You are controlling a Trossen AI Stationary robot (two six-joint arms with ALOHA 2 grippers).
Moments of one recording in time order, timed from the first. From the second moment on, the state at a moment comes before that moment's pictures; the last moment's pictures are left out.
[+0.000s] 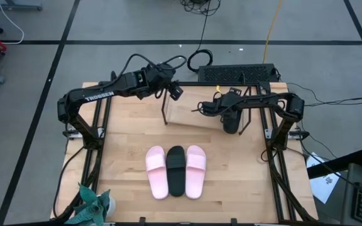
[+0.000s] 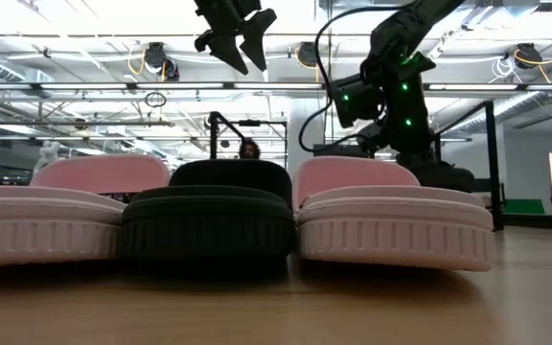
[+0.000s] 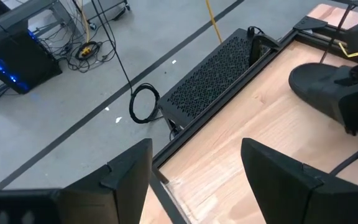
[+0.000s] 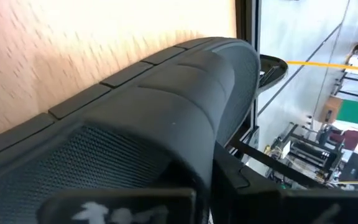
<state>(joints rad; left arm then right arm) 0.31 1.64 1.64 -0.68 -0.50 -0.18 -0.33 1.77 1.12 -1.13 0.72 0.15</state>
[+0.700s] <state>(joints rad) 0.31 1.64 1.51 -0.64 -0.50 -0.19 -0.33 1.77 1.09 -1.09 0.70 0.15</state>
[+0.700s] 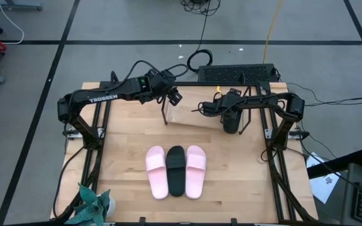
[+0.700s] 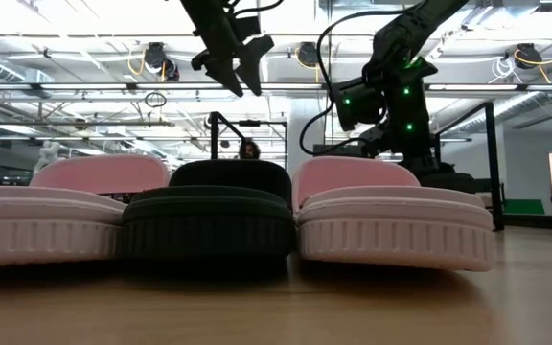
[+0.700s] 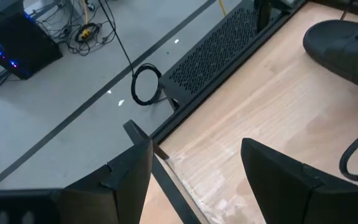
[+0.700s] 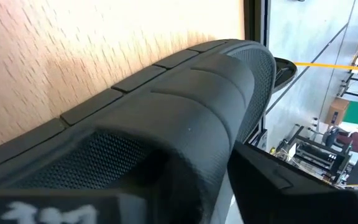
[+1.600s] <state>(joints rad) 0.31 1.64 1.51 -0.62 -0.50 -0.19 -0.26 1.74 1.19 -1.25 0.66 0.17</state>
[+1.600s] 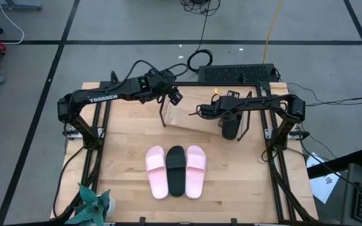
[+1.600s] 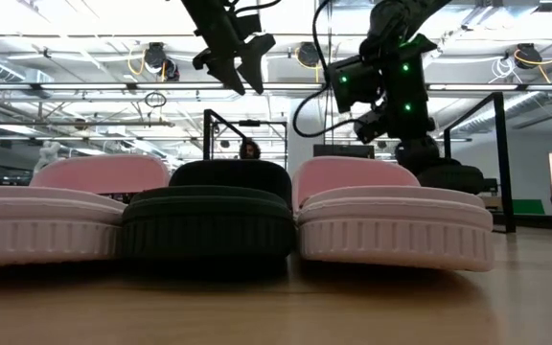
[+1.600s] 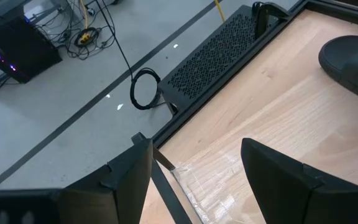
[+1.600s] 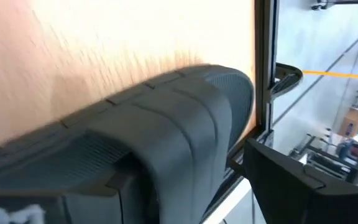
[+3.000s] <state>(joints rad) 0.15 1.31 1.52 -1.31 -0.50 -0.48 0.08 1.71 1.44 -0.73 -0.08 0.23</state>
